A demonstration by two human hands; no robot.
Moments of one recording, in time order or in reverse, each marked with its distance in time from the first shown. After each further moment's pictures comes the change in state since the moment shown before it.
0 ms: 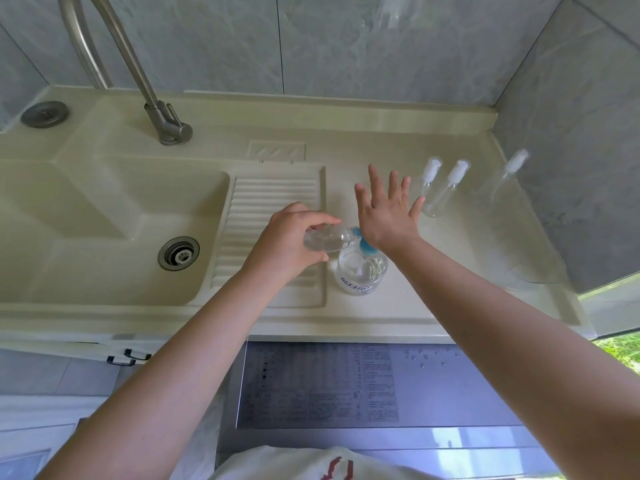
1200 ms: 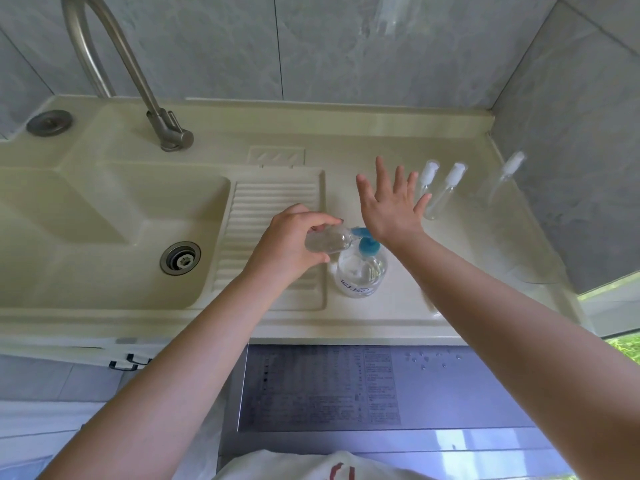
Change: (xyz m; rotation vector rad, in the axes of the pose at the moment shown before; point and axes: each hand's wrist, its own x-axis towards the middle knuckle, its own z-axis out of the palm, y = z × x) left_hand -0.001 0.006 -0.003 -0.002 0.014 0.003; right_hand 0.000 -0.006 -0.015 0.074 0.045 0.033
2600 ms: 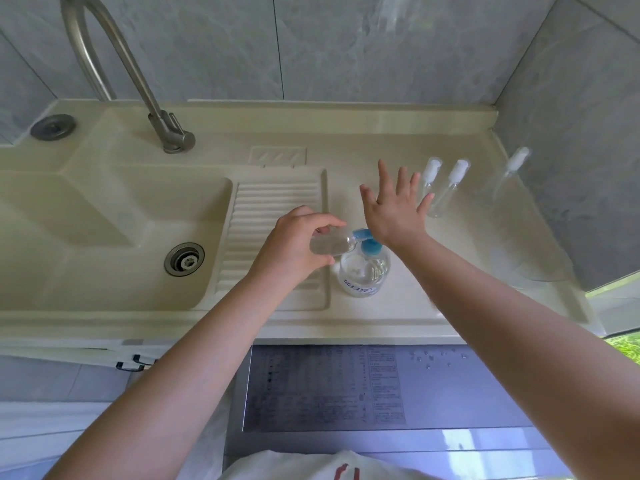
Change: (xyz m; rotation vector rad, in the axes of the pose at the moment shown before) left_hand -0.004 0.005 0.001 0.016 -0.020 0.007; right_hand 0.004 0.007 0.005 -0.046 0.006 -0.008
